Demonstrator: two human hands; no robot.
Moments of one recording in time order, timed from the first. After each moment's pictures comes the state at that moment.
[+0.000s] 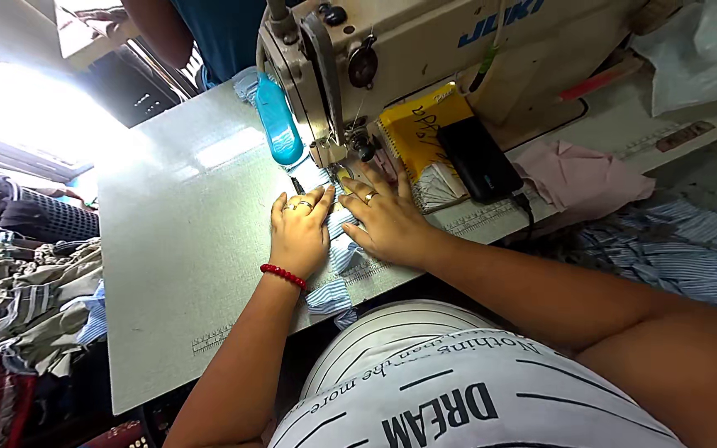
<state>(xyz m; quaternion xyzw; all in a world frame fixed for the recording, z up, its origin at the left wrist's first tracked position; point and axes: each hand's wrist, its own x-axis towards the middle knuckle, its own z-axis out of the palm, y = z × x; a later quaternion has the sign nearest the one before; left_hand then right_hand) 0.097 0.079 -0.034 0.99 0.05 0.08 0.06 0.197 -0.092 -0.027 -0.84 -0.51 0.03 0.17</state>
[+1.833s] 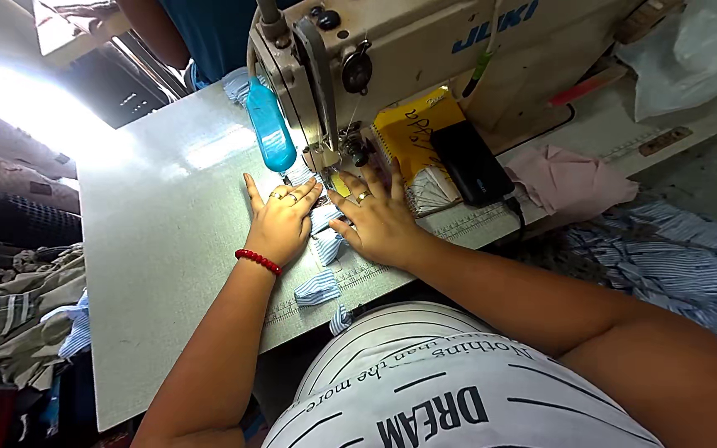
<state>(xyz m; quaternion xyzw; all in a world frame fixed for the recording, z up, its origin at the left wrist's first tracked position) 0.112 0.120 -0.032 1.00 -0.03 0.06 0.07 0.197 -0.081 -0.034 -0.87 -0.47 0.01 0.14</state>
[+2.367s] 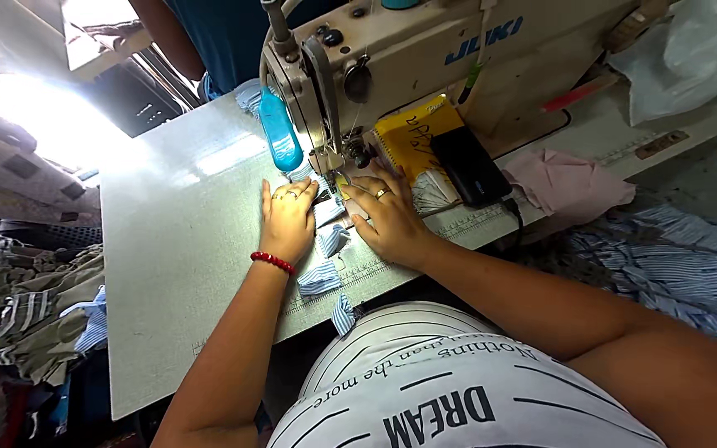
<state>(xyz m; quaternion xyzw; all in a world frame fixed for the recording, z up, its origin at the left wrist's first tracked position) 0.112 0.105 -0.028 0.99 0.04 0.11 0.10 0.199 -0.095 -0.038 -0.83 -0.45 -0.04 0.33</state>
